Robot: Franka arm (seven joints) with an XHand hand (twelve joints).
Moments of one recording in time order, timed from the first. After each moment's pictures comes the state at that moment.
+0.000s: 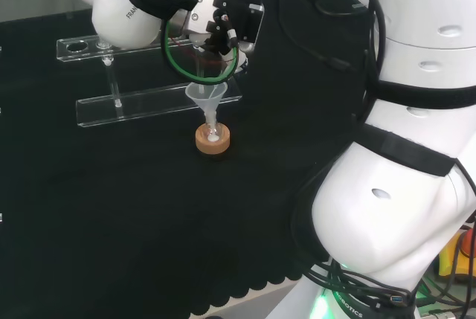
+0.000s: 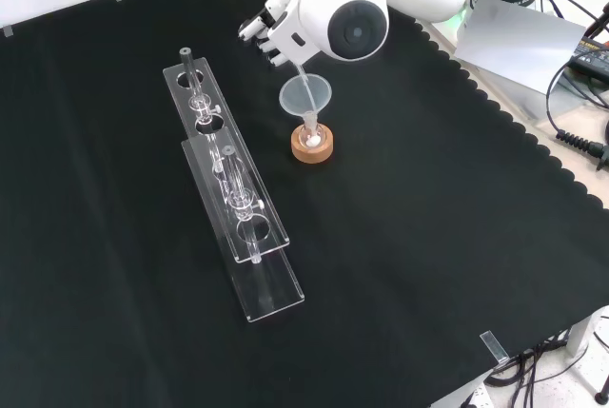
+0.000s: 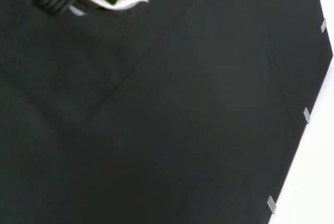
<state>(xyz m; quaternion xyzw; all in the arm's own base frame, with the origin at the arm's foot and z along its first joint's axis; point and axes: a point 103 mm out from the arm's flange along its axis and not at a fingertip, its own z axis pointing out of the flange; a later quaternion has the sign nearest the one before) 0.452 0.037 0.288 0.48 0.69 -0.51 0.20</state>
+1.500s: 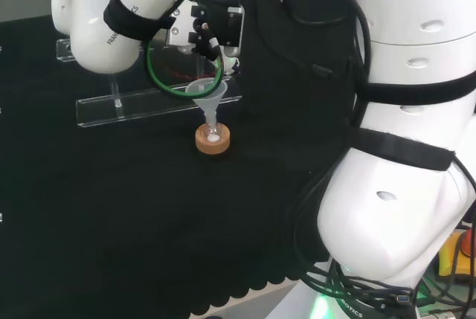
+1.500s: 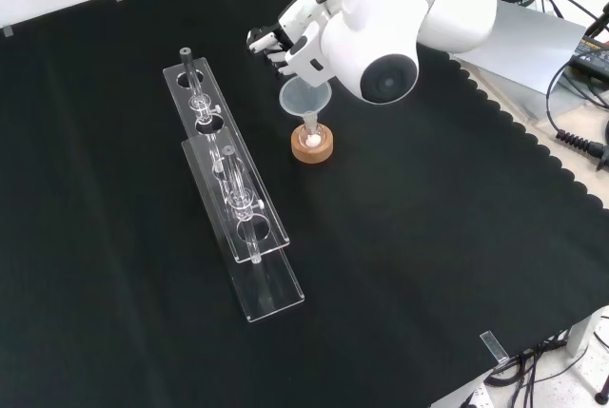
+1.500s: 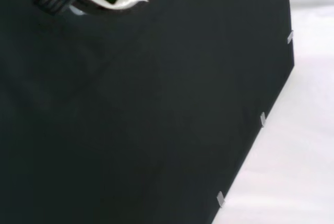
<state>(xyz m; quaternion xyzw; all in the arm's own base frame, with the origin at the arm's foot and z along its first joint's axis) 0.450 0.067 0.290 0.44 0.65 -0.56 0.25</state>
